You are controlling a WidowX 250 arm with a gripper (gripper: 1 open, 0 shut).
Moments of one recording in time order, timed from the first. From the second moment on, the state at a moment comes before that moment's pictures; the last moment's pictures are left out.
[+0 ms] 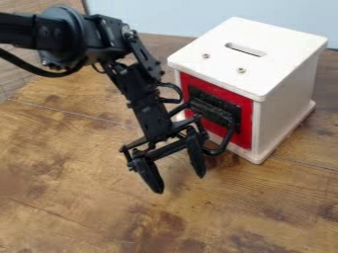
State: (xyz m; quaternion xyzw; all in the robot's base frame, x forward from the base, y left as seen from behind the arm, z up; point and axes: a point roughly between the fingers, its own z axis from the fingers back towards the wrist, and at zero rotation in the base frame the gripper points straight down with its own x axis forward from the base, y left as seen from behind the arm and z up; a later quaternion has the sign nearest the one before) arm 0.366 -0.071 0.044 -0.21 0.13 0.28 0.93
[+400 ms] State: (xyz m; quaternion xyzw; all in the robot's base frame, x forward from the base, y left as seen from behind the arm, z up) arm 0.374 -0.040 0.033 -0.21 0.12 0.33 0.91
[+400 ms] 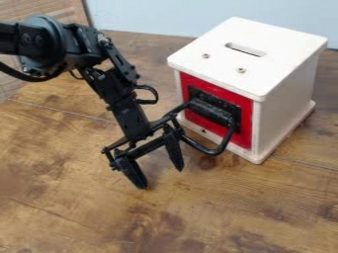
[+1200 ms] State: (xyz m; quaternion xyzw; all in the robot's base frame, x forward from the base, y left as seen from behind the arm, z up) arm 0.367 -0.051 0.066 -0.24 0.04 0.36 0.90
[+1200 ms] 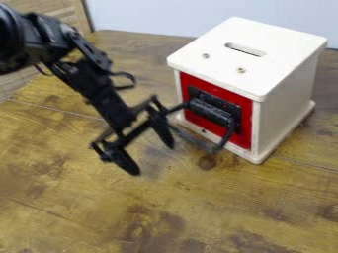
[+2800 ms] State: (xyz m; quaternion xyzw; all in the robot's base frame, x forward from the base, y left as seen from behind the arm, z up) arm 0.362 -0.071 0.042 -0.24 -0.05 0.44 0.87
